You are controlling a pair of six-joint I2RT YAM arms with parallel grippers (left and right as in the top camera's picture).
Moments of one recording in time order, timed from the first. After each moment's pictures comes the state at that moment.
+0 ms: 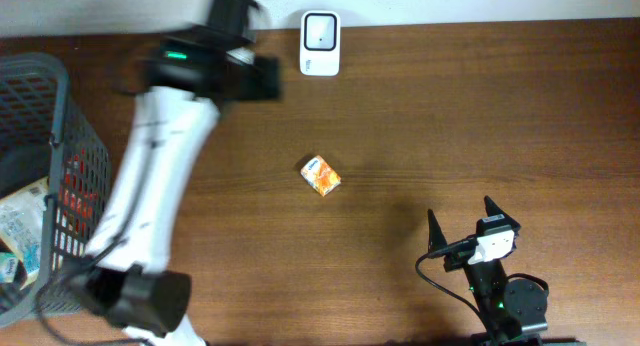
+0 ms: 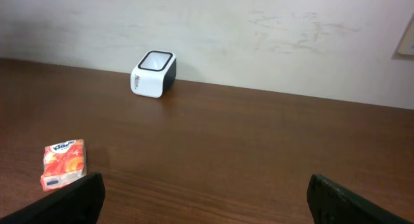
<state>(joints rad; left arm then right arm) -0.26 1.85 2.07 -1.20 -0.12 -0.25 0.11 0.01 0.01 -0.07 -0.08 -0.05</state>
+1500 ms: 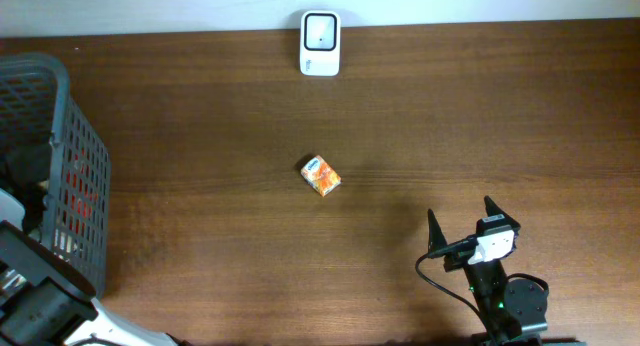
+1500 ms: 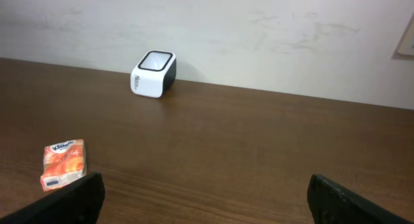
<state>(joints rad) 0.79 1.97 1.33 -0.53 -0.16 -0.10 0.11 0.01 0.01 -0.07 -0.08 -0.05</state>
